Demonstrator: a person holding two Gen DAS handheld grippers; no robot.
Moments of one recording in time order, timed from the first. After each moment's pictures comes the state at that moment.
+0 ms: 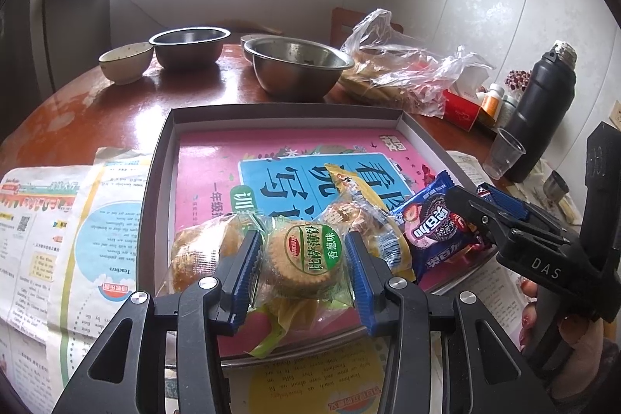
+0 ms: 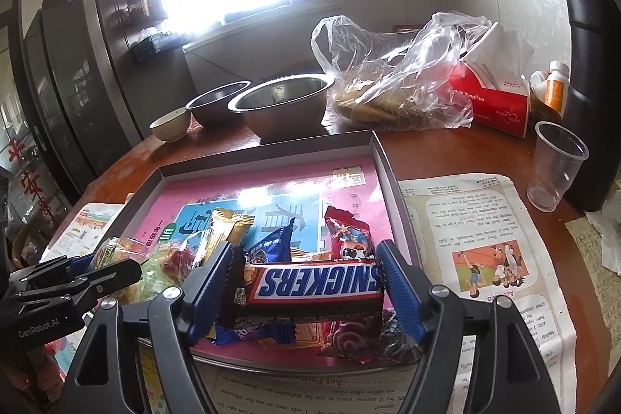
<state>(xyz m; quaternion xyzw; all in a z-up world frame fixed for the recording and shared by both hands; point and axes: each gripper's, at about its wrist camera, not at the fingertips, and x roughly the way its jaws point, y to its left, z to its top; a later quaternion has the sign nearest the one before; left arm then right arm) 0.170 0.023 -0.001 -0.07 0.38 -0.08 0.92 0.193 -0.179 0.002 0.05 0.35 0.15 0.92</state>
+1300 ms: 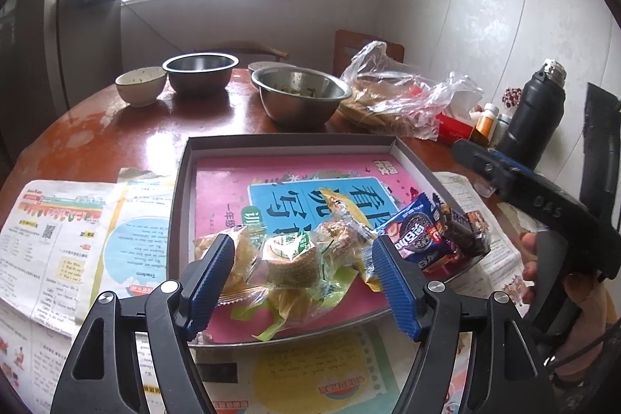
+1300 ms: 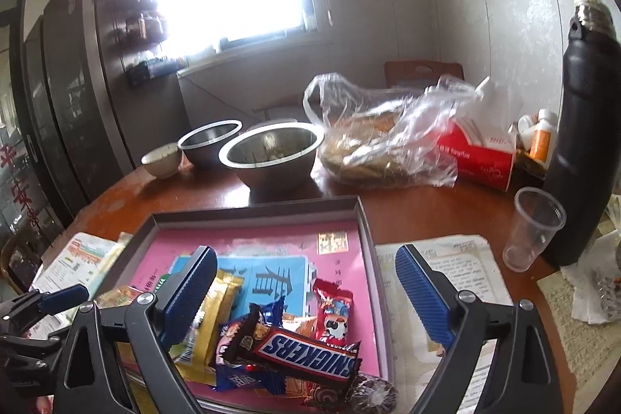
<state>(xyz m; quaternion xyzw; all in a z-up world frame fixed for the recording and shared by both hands) 0.143 0.026 0.031 -0.07 0.34 -0.07 0.93 0.207 -0.185 0.050 0.04 0.29 0.13 0.95</state>
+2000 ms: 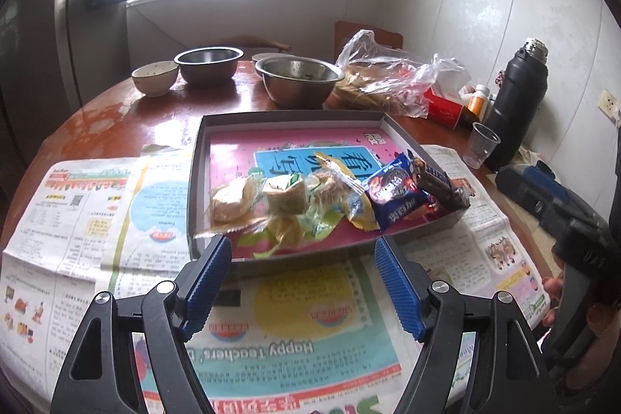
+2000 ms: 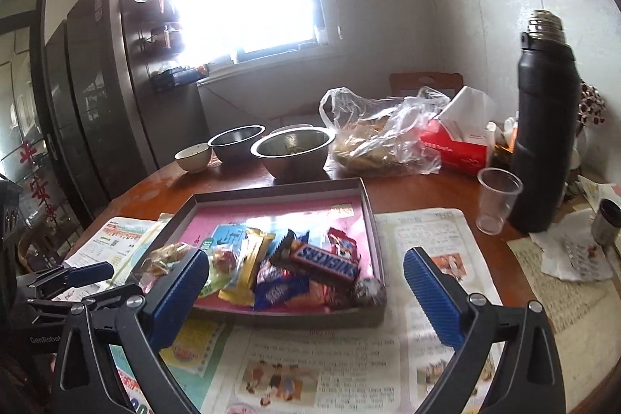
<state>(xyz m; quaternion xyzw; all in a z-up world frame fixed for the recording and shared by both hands) 0.082 0.017 0.038 -0.05 0.36 -0.06 0.93 0.108 -0.198 0.065 0.04 0.28 0.14 0.95</state>
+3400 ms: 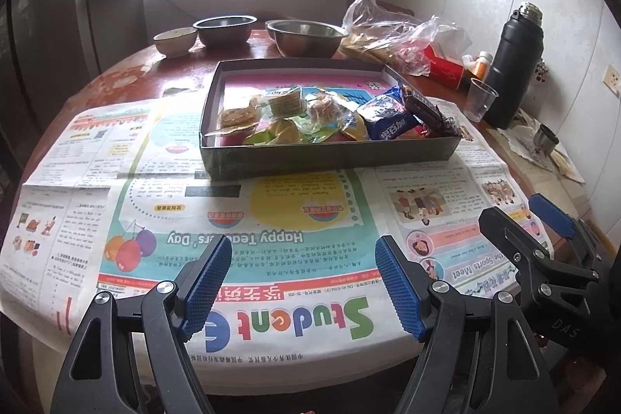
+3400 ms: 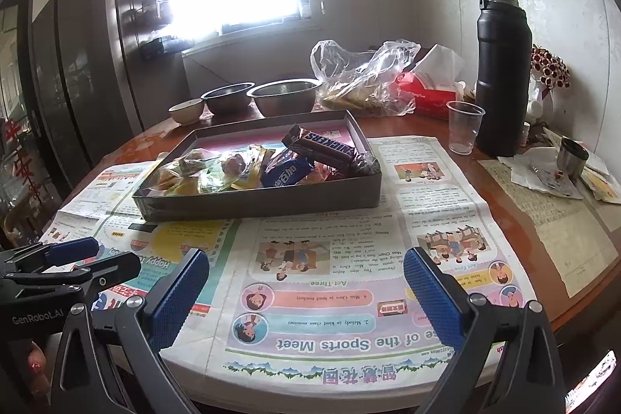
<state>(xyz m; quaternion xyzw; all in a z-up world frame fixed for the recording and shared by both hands) 0.013 0.000 0.010 -0.05 0.40 -0.02 0.92 0.015 -0.183 0.024 0.02 0.32 0.10 0.94</state>
